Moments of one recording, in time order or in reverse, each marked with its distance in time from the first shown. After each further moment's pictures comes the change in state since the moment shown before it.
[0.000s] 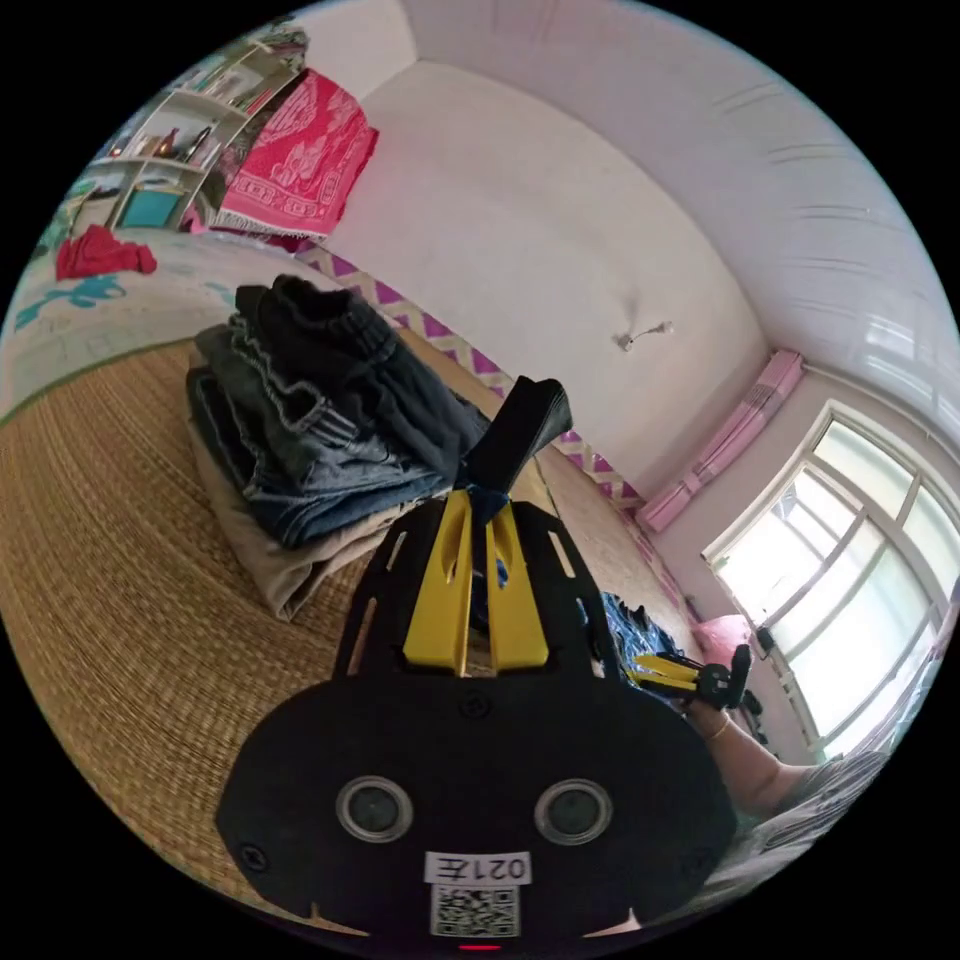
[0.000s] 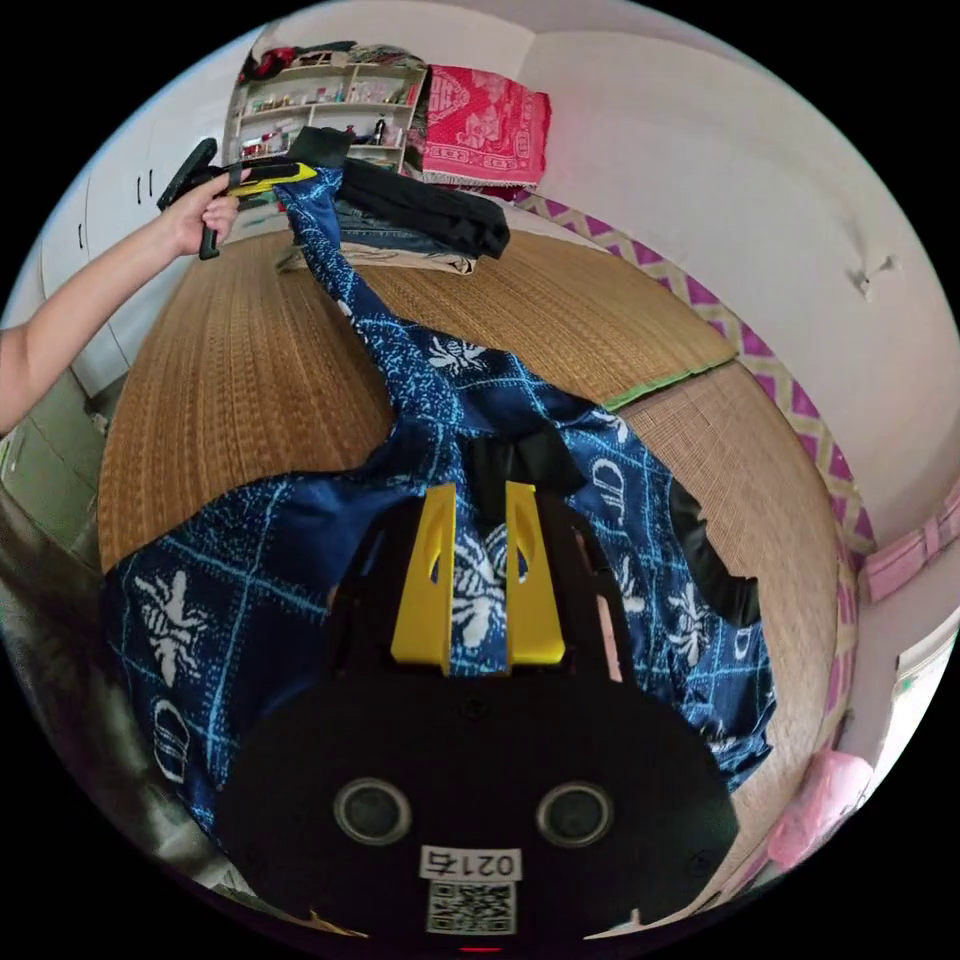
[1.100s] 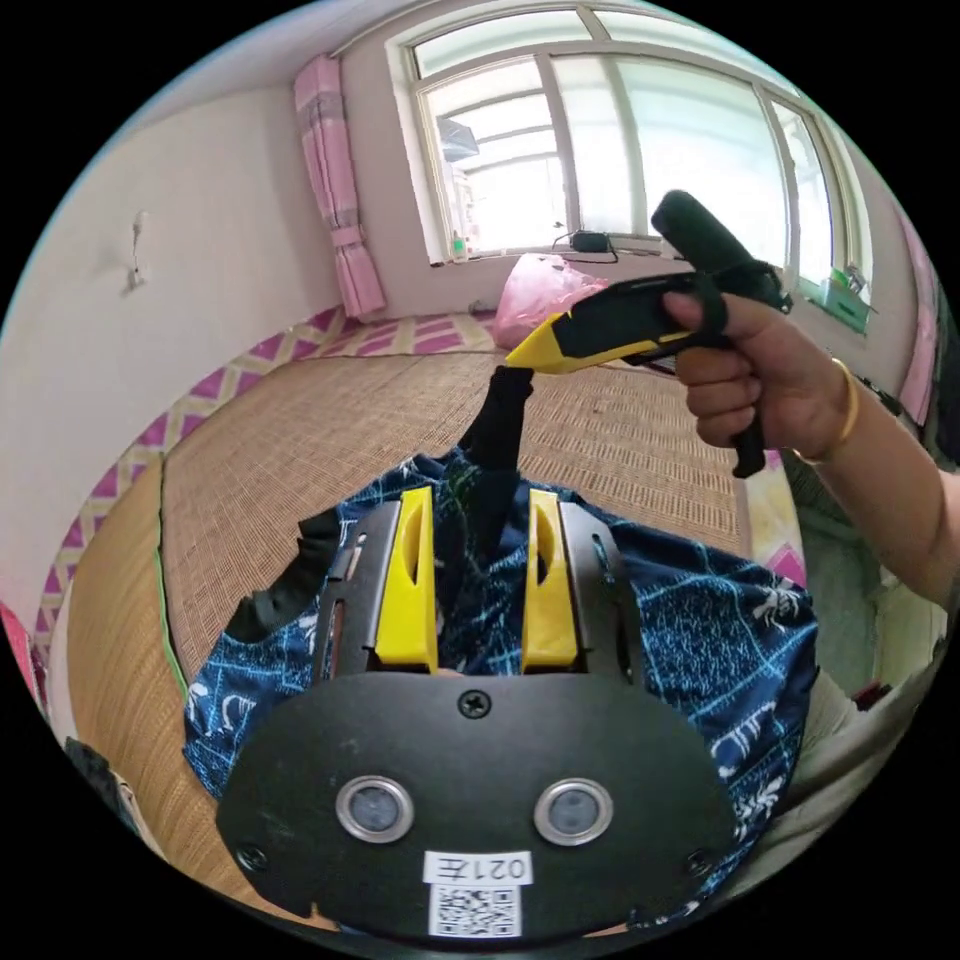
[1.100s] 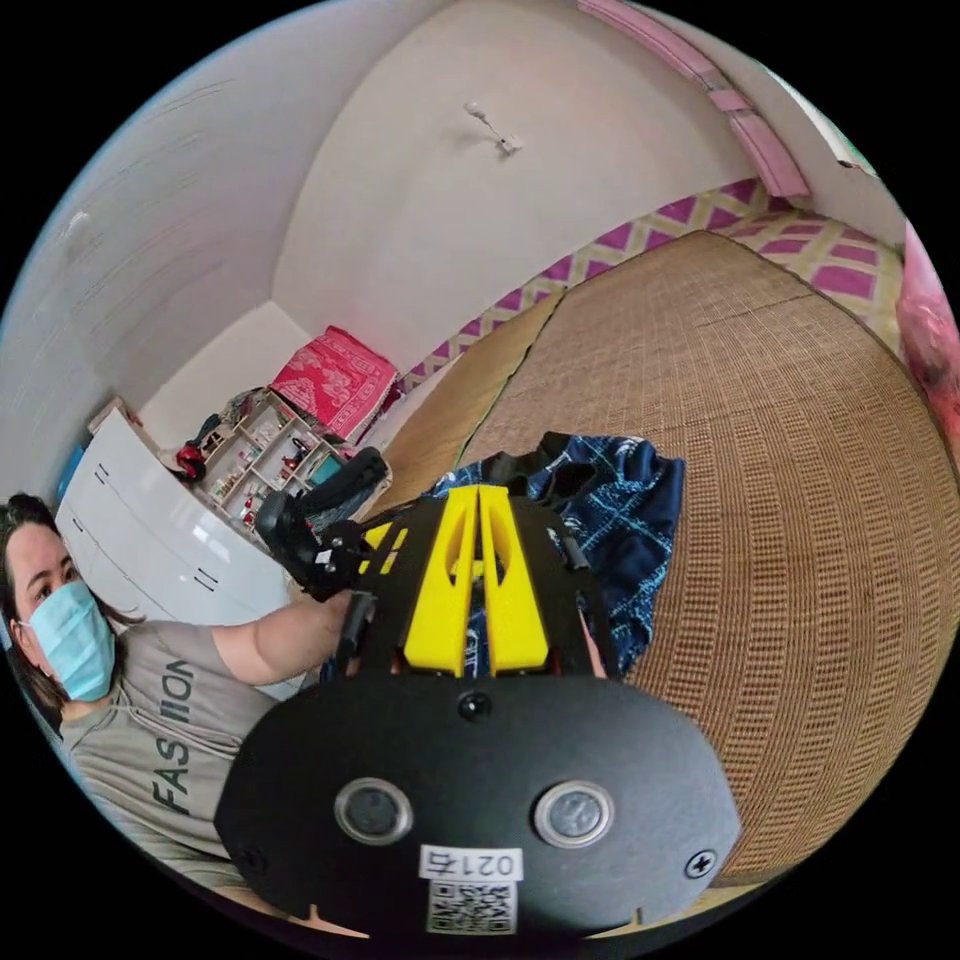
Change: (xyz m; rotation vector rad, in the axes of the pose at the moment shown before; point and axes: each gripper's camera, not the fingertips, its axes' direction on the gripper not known) left arm 0.768 0.560 0.422 -0.498 0.332 1.170; right arm 0.239 0.473 -0.183 0.443 -0.408 0.881
